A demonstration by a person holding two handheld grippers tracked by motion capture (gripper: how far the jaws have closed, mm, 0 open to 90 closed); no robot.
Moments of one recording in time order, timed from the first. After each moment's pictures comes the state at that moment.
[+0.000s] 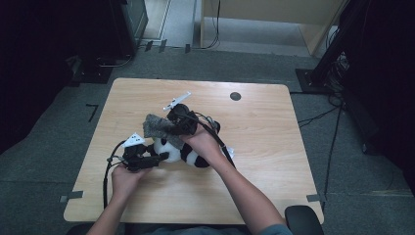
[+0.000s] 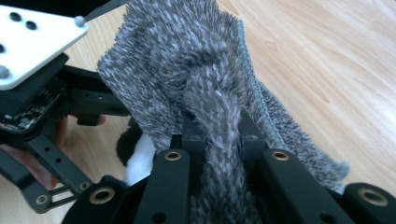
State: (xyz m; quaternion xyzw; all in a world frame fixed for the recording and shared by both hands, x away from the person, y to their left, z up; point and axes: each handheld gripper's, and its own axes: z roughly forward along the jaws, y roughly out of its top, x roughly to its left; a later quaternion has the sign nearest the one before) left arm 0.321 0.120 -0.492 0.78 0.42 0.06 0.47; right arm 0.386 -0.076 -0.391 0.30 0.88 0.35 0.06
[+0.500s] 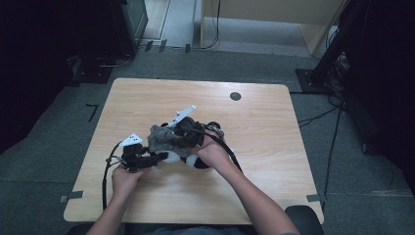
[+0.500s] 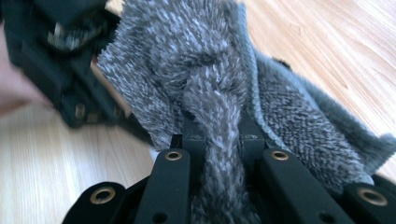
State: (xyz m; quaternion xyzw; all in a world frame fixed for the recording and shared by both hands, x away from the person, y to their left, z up) left arm 0.323 0.125 -0.496 0.76 0.43 0.04 0.48; right arm 0.353 -0.097 -0.400 0.24 0.91 0.34 0.07
